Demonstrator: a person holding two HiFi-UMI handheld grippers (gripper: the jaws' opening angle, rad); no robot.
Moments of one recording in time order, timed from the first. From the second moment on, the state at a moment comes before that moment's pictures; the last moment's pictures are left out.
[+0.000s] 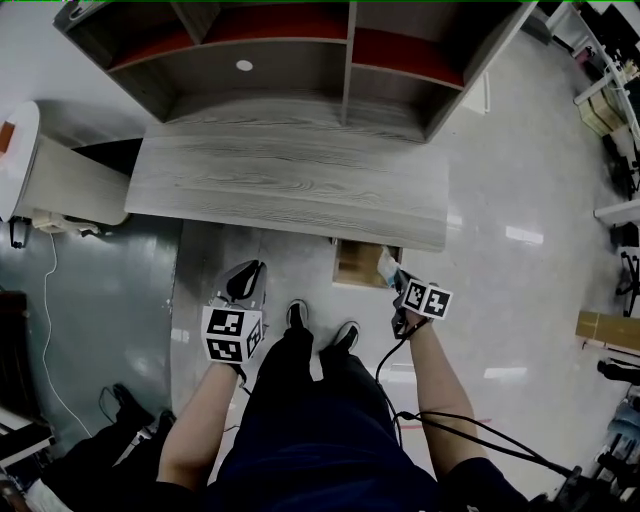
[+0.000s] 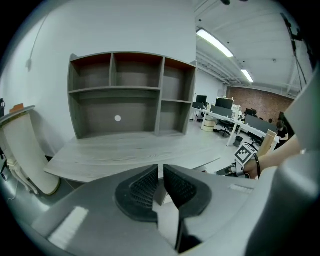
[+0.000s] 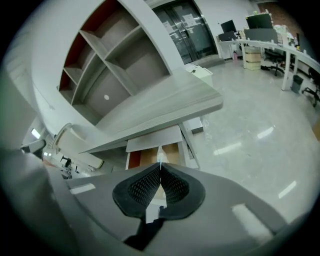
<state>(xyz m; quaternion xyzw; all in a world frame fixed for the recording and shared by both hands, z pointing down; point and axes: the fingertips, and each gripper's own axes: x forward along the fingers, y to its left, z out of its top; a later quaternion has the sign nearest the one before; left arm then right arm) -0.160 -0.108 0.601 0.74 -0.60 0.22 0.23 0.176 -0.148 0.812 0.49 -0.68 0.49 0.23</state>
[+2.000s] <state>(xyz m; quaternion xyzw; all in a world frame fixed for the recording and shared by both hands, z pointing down) -0.102 -0.190 0.489 0.81 -0.56 0.14 0.13 0.122 -0.250 0.537 0.50 -0.83 0.15 0.17</state>
